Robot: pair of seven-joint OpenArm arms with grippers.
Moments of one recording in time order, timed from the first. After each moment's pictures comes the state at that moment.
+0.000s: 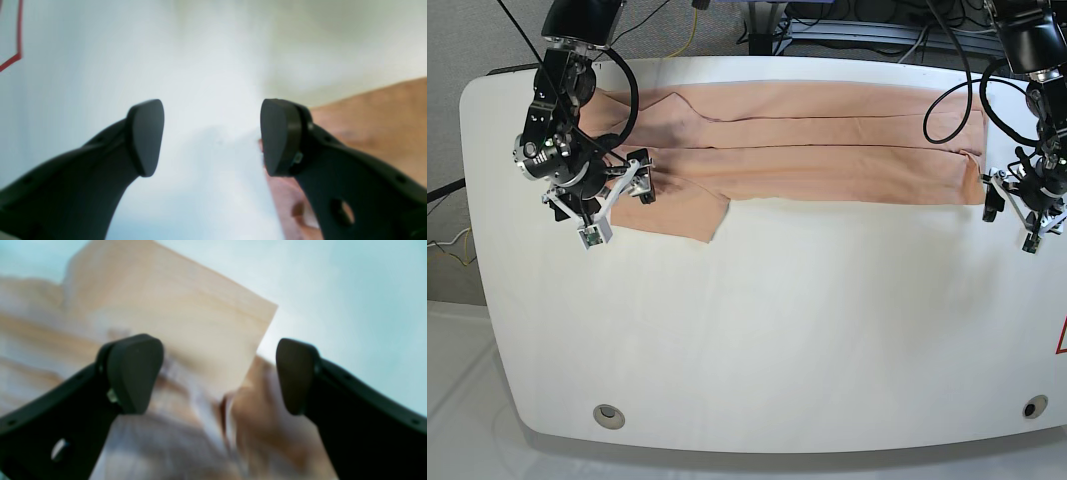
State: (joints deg) left arm 1.2 -28.1 -23.6 80.9 -10.1 -38.5 39.9; right arm -2.5 6.8 16.6 99.2 16.6 30.0 -64.2
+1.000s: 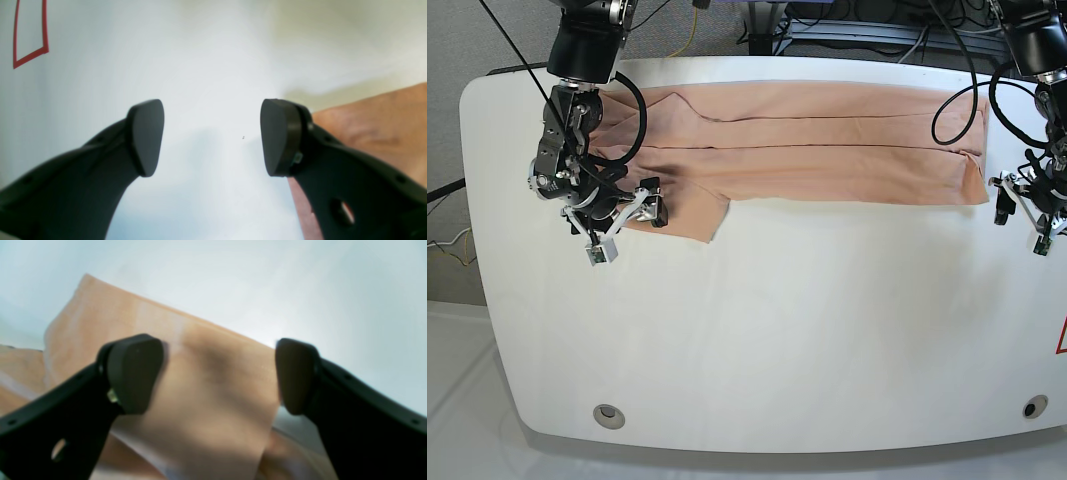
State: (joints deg) left arm 1.2 -29.5 -24.9 80.9 -10.2 -38.5 39.8; right arm 4.6 6.5 16.8 80.9 16.4 30.0 -53.1
